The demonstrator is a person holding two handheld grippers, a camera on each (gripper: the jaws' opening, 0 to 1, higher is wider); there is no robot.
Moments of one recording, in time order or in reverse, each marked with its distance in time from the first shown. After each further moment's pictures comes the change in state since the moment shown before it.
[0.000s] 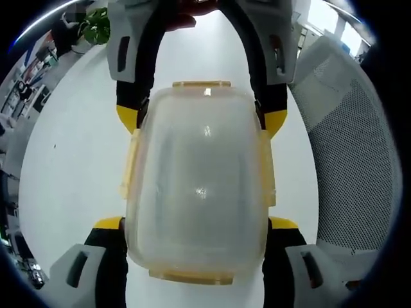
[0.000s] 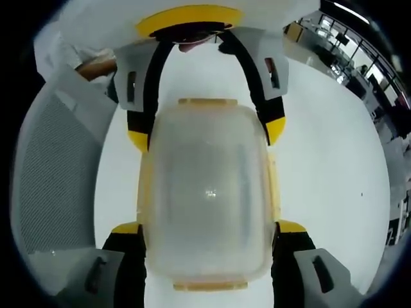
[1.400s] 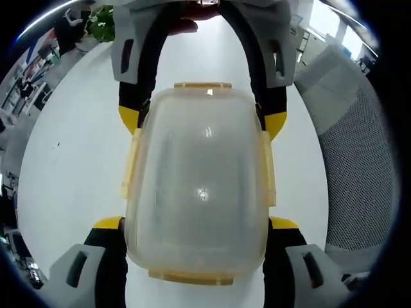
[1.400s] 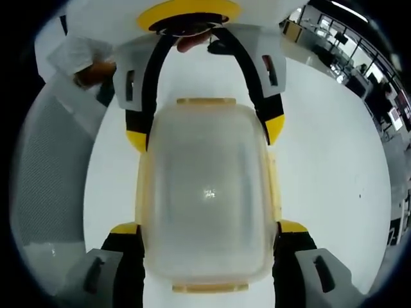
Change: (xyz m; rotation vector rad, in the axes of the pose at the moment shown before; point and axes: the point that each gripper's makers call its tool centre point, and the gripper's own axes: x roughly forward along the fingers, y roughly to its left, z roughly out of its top) left arm 0.005 0.032 0.005 -0.015 -0.015 -0.007; right arm 0.001 -0.032 -0.005 0.013 -0.019 0.007
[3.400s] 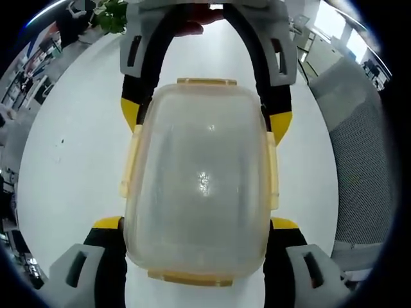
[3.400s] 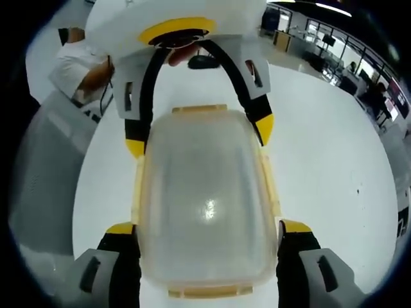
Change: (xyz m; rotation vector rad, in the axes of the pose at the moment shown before) left arm 0.007 0.039 0.006 -0.025 0.038 -0.004; right arm 0.000 -0.040 -0.004 0.057 -0.136 0.008
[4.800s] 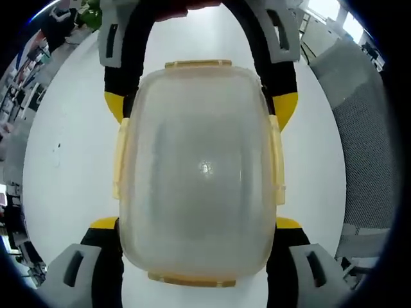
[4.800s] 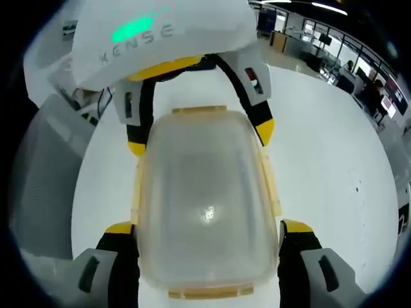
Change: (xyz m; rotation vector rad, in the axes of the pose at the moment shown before) left arm 0.007 0.007 -0.008 0.074 0.103 0.009; right arm 0.001 -0.006 0.000 0.014 -0.012 -0.007
